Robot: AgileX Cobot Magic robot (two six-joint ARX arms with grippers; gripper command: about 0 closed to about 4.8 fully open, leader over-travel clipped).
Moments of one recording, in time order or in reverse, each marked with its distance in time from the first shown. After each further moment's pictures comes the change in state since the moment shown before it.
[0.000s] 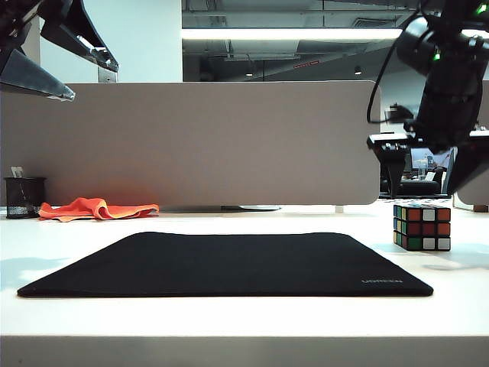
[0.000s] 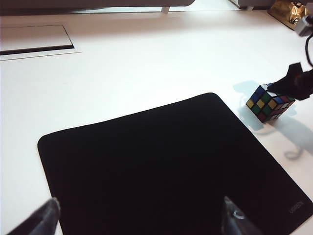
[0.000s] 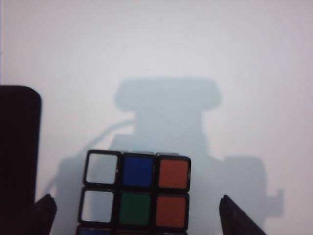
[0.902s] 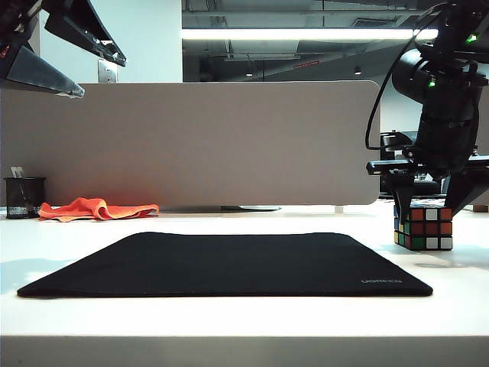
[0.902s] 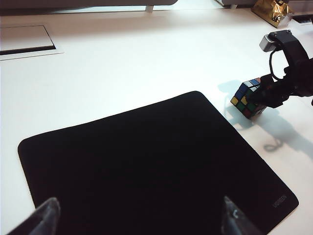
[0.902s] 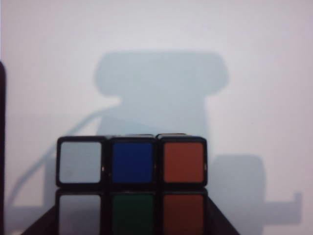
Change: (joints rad) left arm -0.024 -0.005 0.000 0.000 0.026 -0.002; right arm 0.000 0.074 0.001 -0.013 -0.001 0.009
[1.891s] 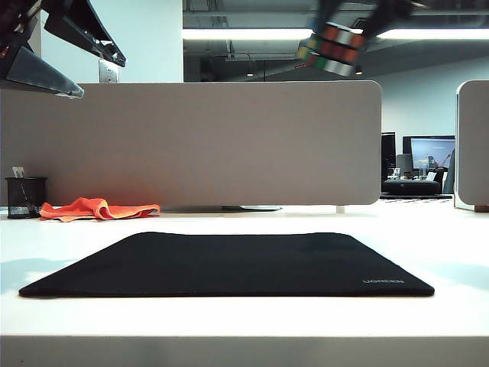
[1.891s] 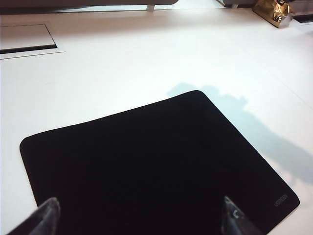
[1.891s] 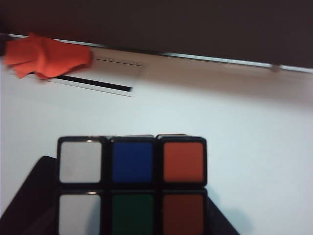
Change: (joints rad) left arm 0.000 0.000 0.000 -0.004 0.000 0.000; right arm 0.229 -0.341 0.185 0.071 -0.124 -0.012
